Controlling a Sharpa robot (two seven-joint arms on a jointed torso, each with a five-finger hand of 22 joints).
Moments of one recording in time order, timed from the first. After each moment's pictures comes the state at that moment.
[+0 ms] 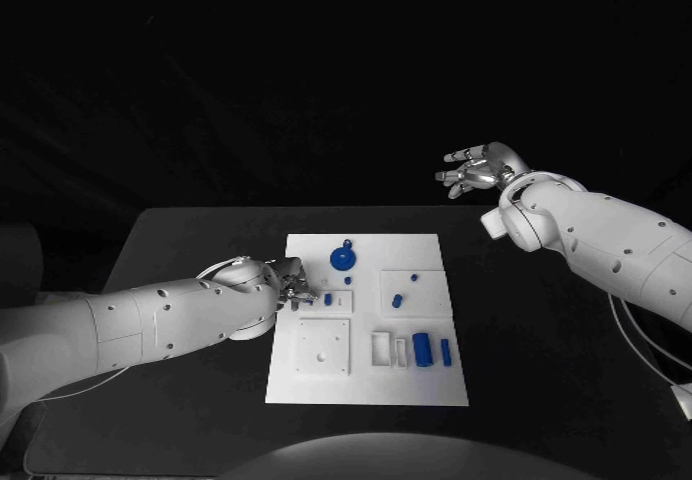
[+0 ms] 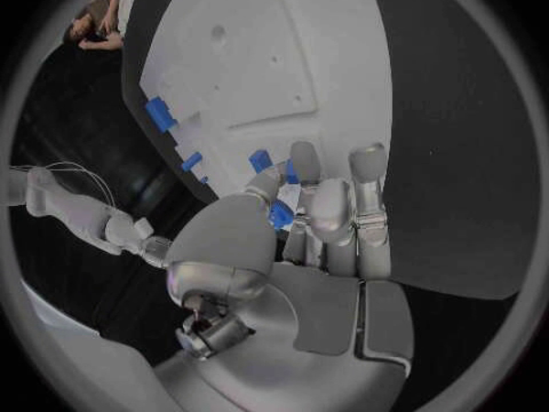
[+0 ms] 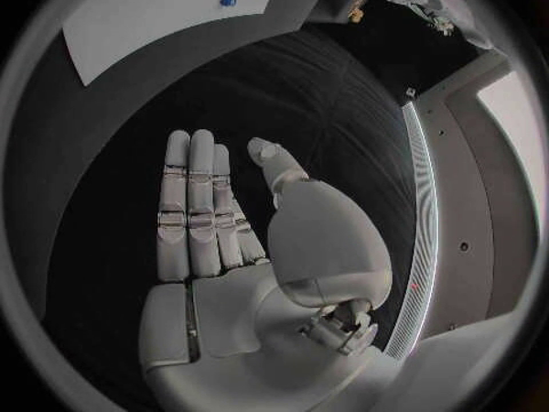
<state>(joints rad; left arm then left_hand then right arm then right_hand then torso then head) 1.11 -0.64 -0.24 1.29 -1.23 -0.23 -0.45 1.10 0.12 0.20 -0.12 0.42 0.99 0.03 0.37 0.94 1.35 -0.07 0.68 0.52 1.45 -0.11 1.16 1.08 0.05 1.38 -0.13 0.59 1.31 1.12 -0.59 0.19 0.96 -0.86 -0.32 0.04 1.26 -0.03 0.08 -0.17 0.56 0.76 0.16 0.05 0.05 1.16 0.06 0.42 0.18 1.29 0.01 0.37 0.50 0.06 1.20 -0.01 0.25 0.38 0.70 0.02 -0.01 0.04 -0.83</state>
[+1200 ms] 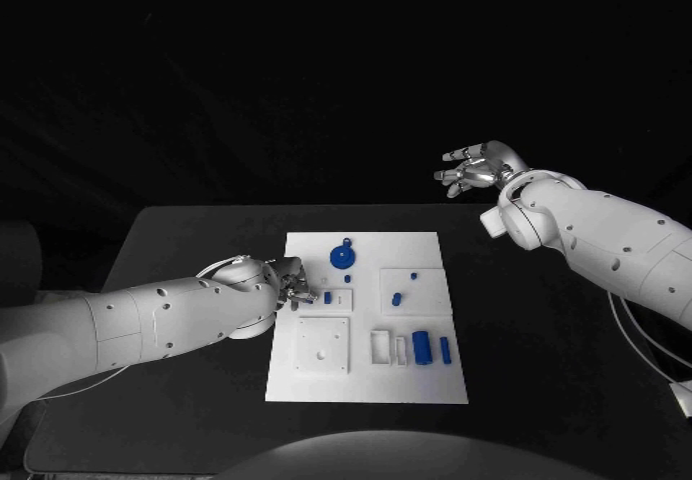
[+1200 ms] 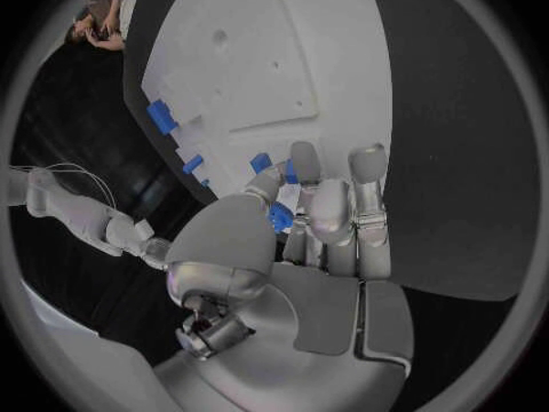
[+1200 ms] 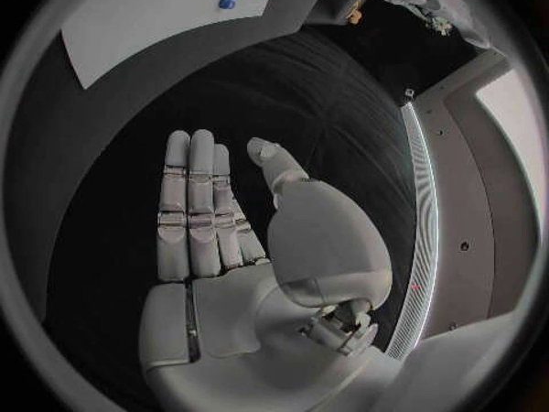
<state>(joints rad) 1.11 -0.64 -0.24 1.30 -1.23 -0.22 -0.45 1.10 0.12 0.20 -0.12 0.41 0.99 0.03 0.37 0.94 1.35 -0.06 0.68 0.53 1.45 -0.12 1.16 1.08 0.05 1.38 -0.14 0.60 1.31 1.11 -0.59 0.19 0.96 -0.86 -0.30 0.04 1.26 -0.03 0.09 -0.17 0.56 0.76 0.16 0.05 0.05 1.16 0.06 0.42 0.18 1.29 0.01 0.37 0.50 0.06 1.19 -0.01 0.26 0.38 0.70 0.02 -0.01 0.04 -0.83</state>
